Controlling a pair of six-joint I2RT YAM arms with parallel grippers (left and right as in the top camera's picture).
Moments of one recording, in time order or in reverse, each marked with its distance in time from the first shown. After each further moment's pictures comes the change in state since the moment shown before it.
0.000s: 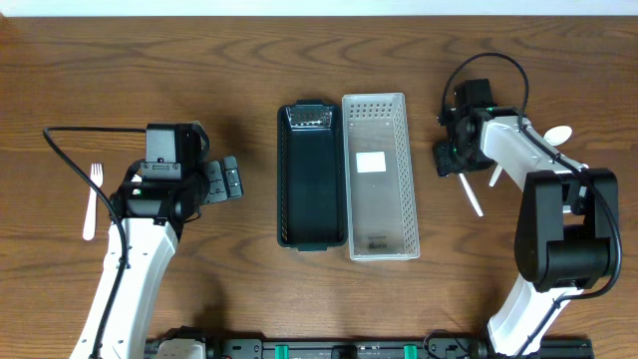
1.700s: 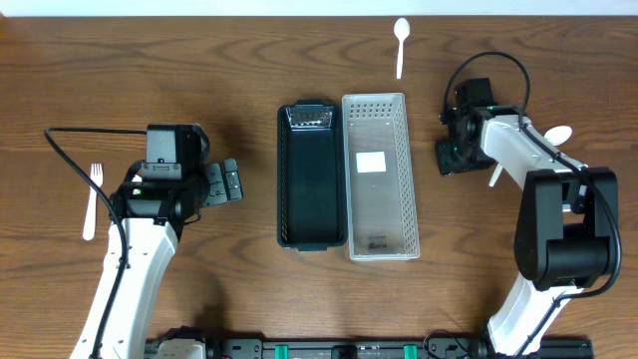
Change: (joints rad) left arm 0.000 0.000 0.000 -0.023 0.000 0.000; right arm -0.001 0.006 0.010 -0.003 0.015 0.023
